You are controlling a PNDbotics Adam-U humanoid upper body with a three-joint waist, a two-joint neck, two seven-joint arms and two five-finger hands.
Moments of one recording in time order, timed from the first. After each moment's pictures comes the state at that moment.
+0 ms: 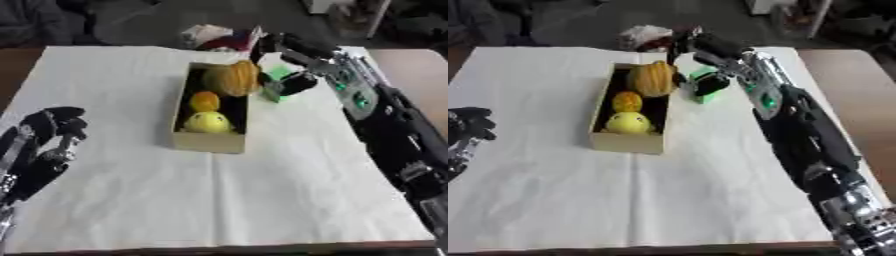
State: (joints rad) left arm -0.10 0.35 -0.10 -1.89 -0.18 0.03 -0.14; right arm -0.91 -0.24 0.15 -0.92 0.83 -0.53 0.35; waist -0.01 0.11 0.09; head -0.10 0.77
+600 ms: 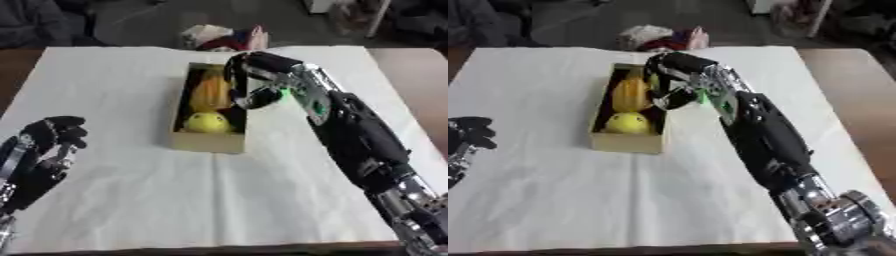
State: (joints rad) left arm -0.10 0.33 -0.11 -1.88 -0.18 0.03 -0.15; right arm -0.94 -0.18 0.13 -0.86 1.06 -0.57 0.28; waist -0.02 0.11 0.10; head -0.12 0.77
